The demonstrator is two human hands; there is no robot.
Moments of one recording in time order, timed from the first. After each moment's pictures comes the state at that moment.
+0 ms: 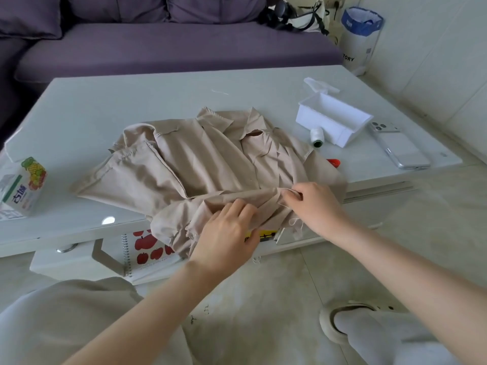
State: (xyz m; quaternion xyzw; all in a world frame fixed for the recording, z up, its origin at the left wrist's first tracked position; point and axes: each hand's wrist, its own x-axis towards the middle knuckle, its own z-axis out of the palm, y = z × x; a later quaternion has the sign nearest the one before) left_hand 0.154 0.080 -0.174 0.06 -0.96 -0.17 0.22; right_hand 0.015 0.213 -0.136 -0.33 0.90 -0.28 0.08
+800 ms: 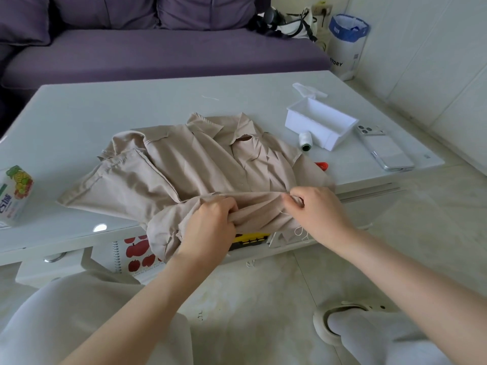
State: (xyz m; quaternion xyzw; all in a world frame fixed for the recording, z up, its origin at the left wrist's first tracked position) left_hand 0.147 0.074 -0.139 0.17 -0.93 -0.28 0.16; right_hand 0.017 0.233 -0.128 -0.40 0.88 -0.25 -0.02
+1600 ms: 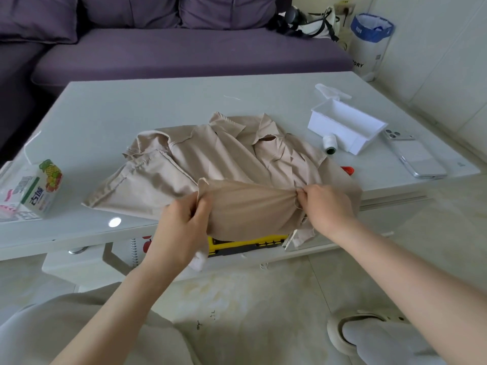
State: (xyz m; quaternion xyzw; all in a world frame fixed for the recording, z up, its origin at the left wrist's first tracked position) left_hand 0.191 0.038 -0.112 0.30 -0.81 -0.46 0.21; right_hand -0.002 0.194 -0.147 -0.32 0.95 -0.03 -0.01
